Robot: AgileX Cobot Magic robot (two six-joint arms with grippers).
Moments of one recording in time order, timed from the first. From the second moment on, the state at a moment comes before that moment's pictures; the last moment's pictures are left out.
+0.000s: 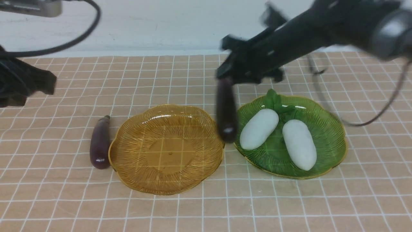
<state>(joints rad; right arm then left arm) 0.47 2.26 -1.81 0.88 0.77 0.00 -0.06 1.41 -1.36 -0.06 1.25 -0.05</state>
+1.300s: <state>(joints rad) 0.29 1.35 -1.56 0.10 1.27 0.02 0.02 1.96 -1.36 -0.19 0.61 -0.02</state>
